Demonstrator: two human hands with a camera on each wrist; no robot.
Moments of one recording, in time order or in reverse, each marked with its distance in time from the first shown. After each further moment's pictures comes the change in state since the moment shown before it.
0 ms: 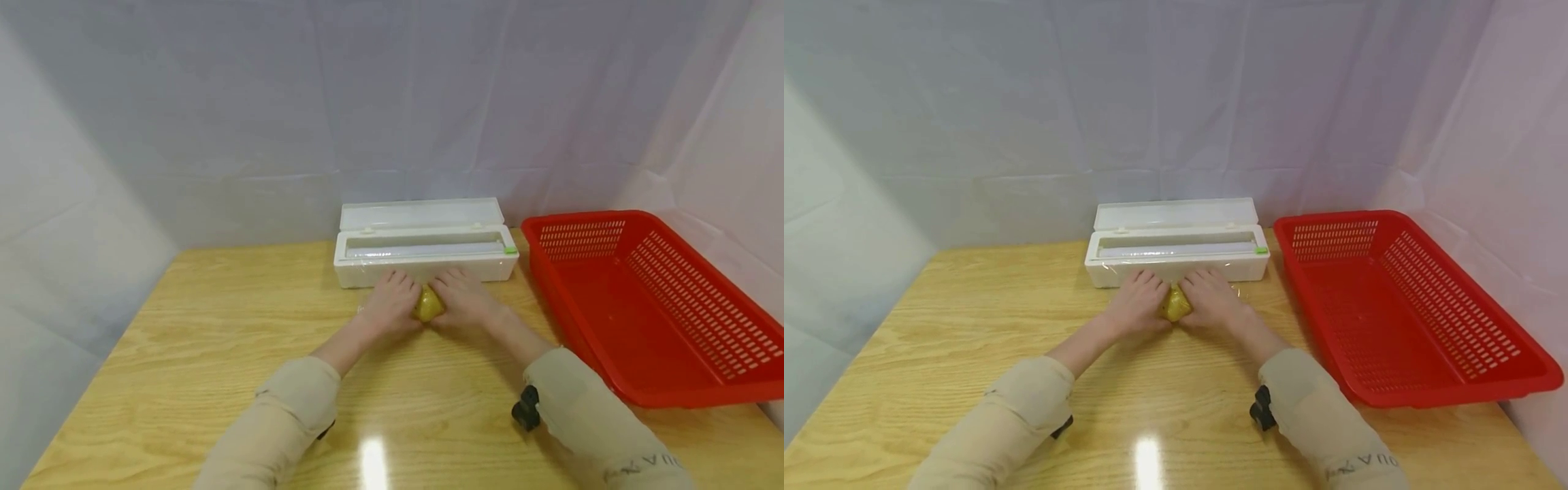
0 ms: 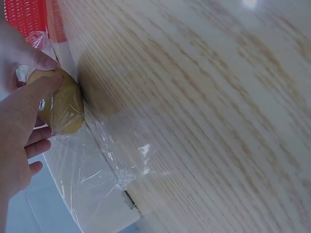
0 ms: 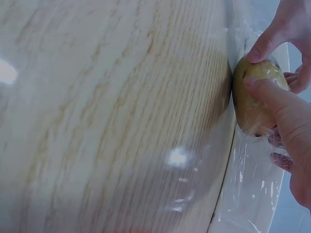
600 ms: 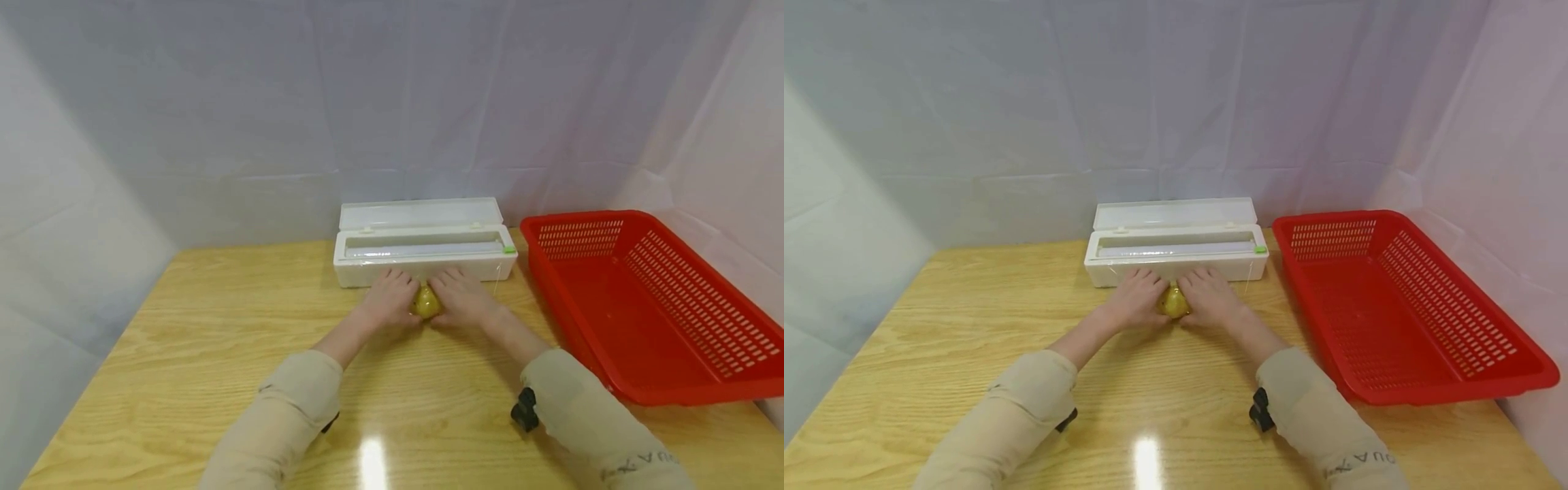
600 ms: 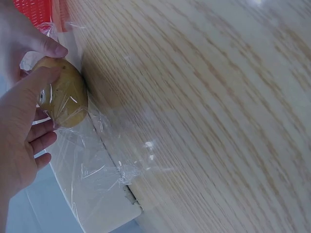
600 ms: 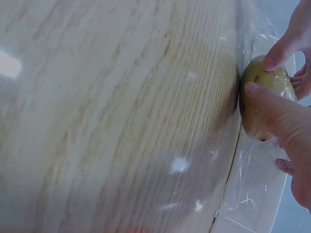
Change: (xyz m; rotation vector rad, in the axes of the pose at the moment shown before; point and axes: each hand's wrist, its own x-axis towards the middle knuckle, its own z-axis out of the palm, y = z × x) left_hand 0.007 -0.007 0.000 -0.097 -0.057 -0.031; right_hand -0.001 -0.001 0.002 -0.050 -0.007 0.001
